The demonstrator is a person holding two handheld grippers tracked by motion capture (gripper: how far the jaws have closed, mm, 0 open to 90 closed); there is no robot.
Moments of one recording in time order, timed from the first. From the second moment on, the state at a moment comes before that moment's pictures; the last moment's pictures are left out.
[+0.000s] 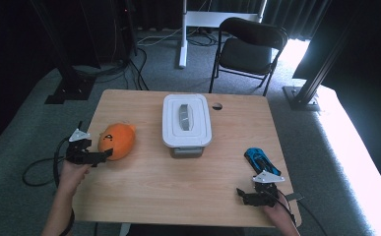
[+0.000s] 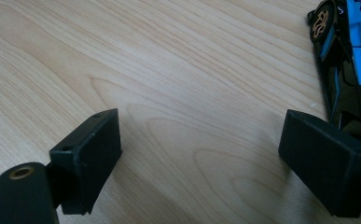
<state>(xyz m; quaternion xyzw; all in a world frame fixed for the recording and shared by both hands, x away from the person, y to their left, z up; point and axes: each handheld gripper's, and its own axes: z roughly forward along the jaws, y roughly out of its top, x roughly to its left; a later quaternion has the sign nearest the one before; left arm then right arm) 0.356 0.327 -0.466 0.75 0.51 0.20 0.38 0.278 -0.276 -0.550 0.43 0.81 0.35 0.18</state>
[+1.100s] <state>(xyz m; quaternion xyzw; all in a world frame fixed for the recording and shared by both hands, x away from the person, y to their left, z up) 0.387 0.253 -0.447 0.77 0.45 0.20 0.39 0.342 -0.244 -0.499 0.44 0.78 0.41 0.19</state>
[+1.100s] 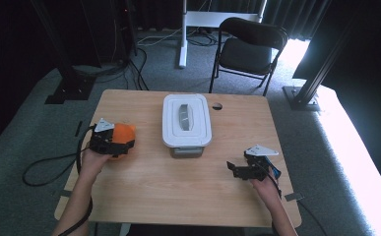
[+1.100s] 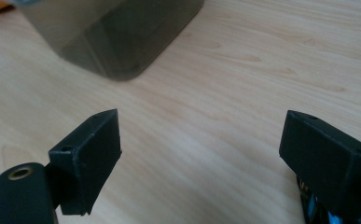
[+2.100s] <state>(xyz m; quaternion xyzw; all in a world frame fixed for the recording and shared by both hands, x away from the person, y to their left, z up) 0.453 0.175 -0.460 0.76 0.52 0.22 0.33 0.405 -0.219 -0.495 0.47 0.76 0.41 0.18</state>
